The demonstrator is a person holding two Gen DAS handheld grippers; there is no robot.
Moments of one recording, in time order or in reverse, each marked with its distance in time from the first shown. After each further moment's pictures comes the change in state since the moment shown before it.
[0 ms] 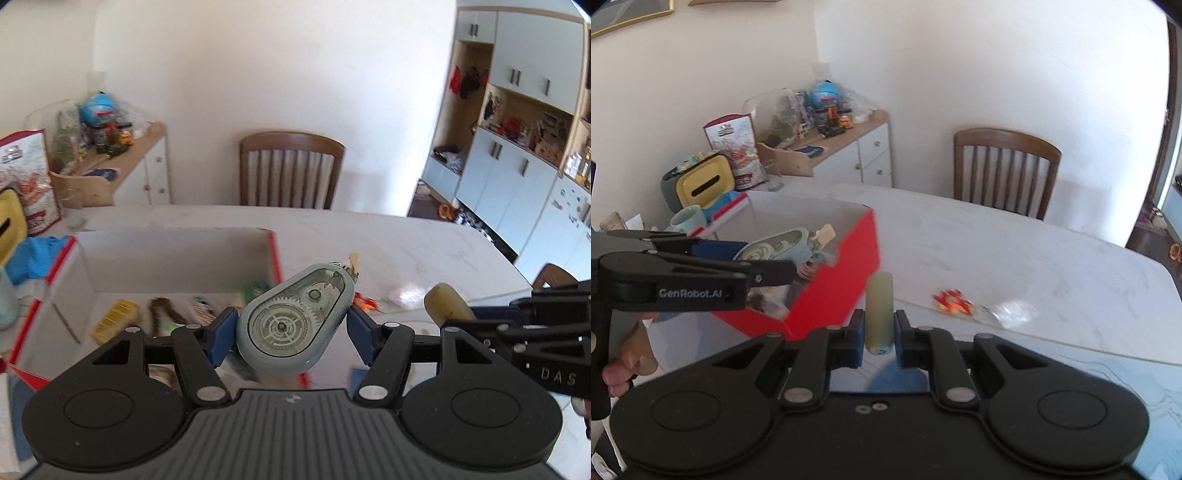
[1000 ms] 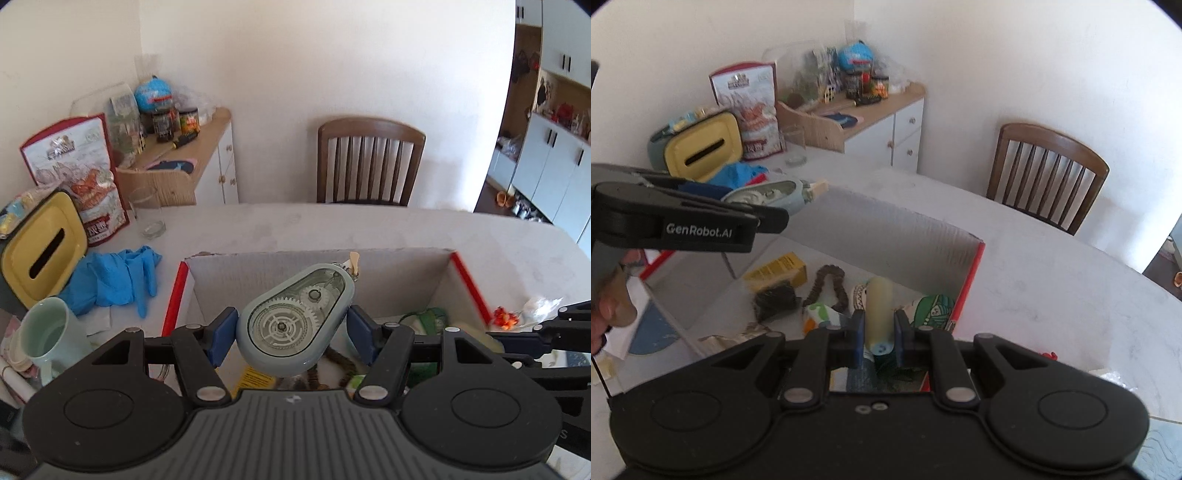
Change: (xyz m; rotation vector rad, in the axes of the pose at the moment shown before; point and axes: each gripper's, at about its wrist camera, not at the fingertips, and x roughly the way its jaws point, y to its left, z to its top) left arm 0.067 0.146 0.039 0.014 0.074 0.145; right arm 0.134 0.103 0.056 -0.110 0.116 -0.046
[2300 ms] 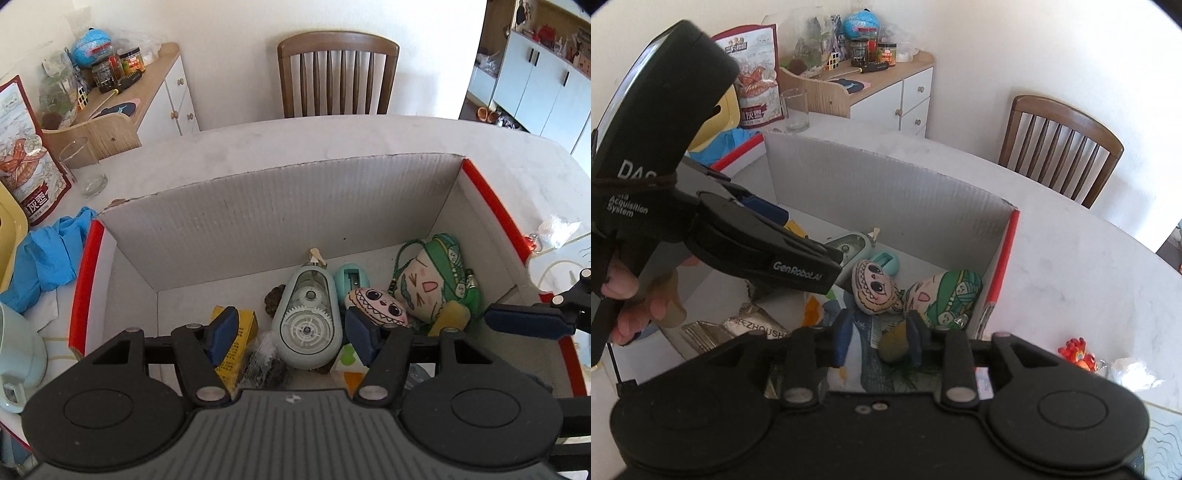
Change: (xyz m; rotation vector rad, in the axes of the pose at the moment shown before) left arm 0.072 -0.022 -0.009 0.130 0.247 -0.060; right arm 0.032 0.008 -0.006 0.000 0.085 0.019
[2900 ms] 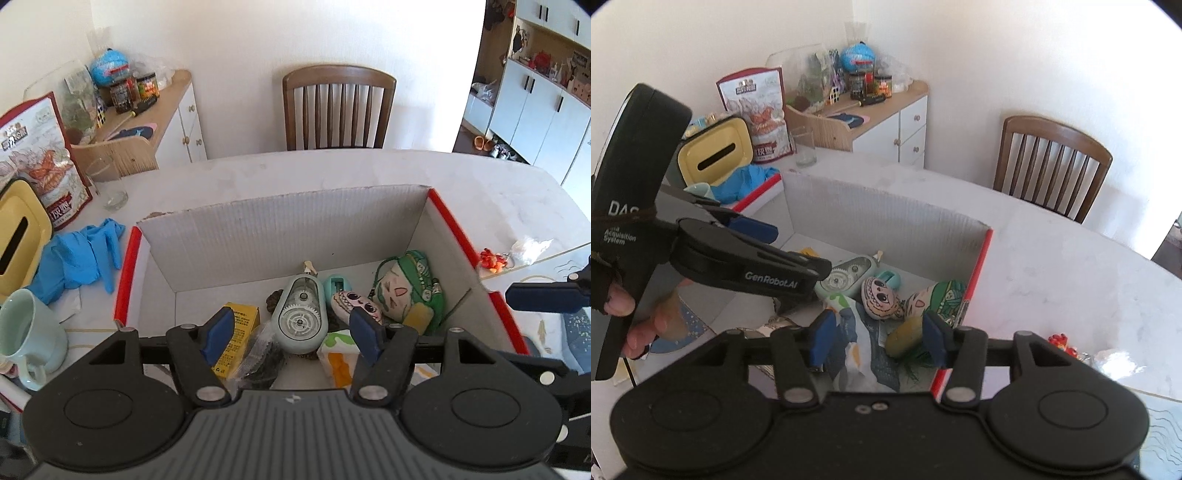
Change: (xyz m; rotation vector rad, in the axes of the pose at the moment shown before) left arm -0.055 -0.001 -0.012 -0.027 -0.100 -0.005; right arm -0.056 -0.005 -0.006 0.043 -0.093 0.023
